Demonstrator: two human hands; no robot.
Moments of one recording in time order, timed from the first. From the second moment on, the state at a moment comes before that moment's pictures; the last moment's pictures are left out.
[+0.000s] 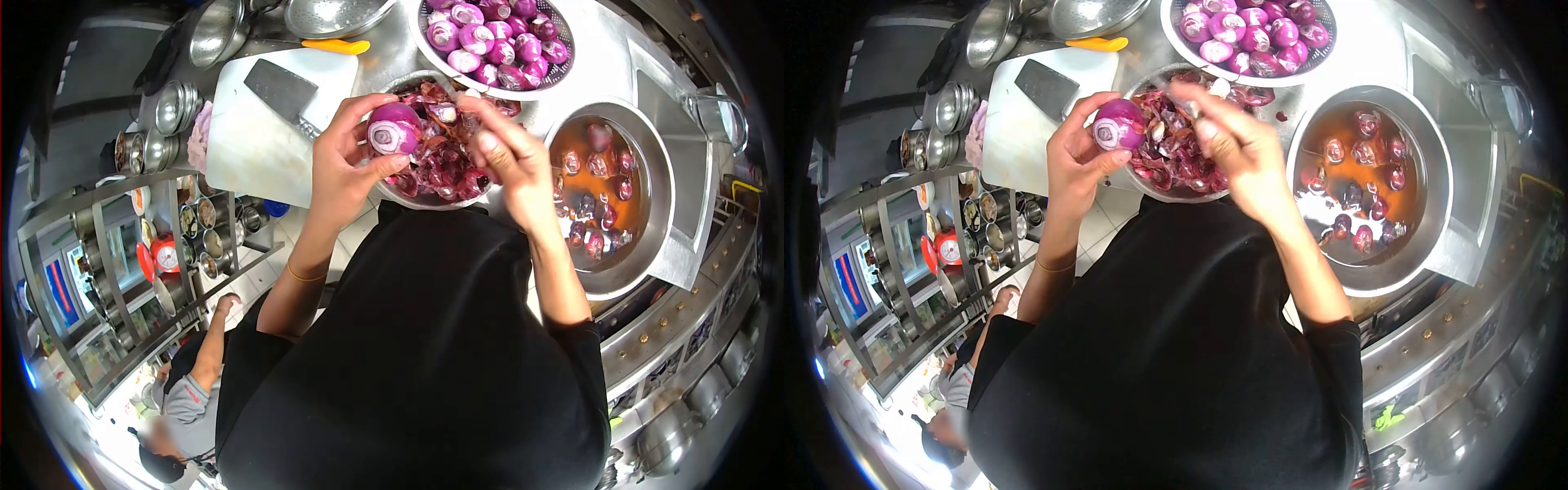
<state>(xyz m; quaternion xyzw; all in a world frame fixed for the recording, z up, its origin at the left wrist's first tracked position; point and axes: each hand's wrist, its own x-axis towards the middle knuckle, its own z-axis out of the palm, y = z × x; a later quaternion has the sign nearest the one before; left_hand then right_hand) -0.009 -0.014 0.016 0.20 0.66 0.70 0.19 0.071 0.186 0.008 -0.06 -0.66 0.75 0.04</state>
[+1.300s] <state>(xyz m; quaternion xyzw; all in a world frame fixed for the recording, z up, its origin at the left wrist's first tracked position) -0.004 -0.009 0.018 0.04 0.29 0.89 0.34 0.084 0.154 0.022 0.04 -0.78 0.61 0.15</state>
